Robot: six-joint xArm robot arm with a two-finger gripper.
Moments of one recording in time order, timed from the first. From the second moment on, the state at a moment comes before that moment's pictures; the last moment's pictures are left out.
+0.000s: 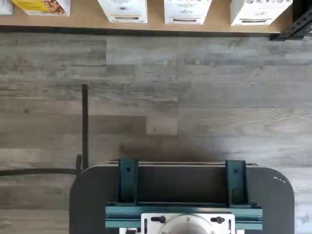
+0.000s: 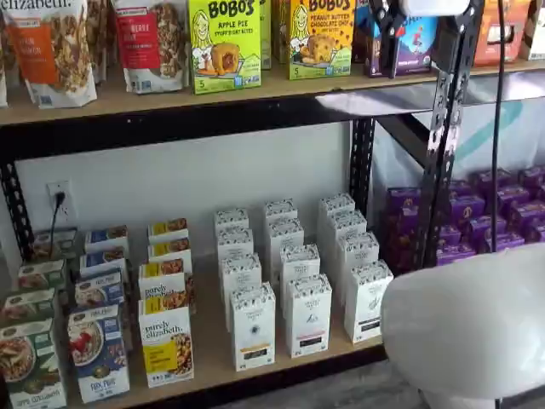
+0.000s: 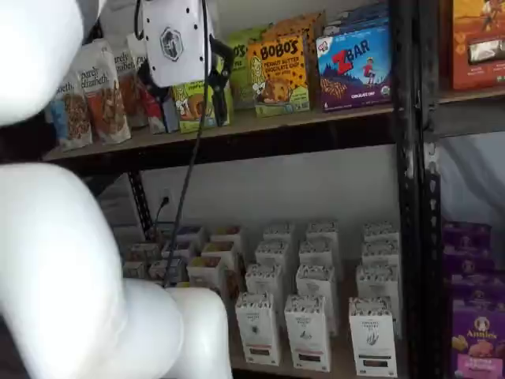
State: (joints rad) arm 0.01 -0.84 -1.15 0.04 2.00 0.03
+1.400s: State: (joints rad) arm 0.16 -0.84 -0.85 0.01 1.63 0.17
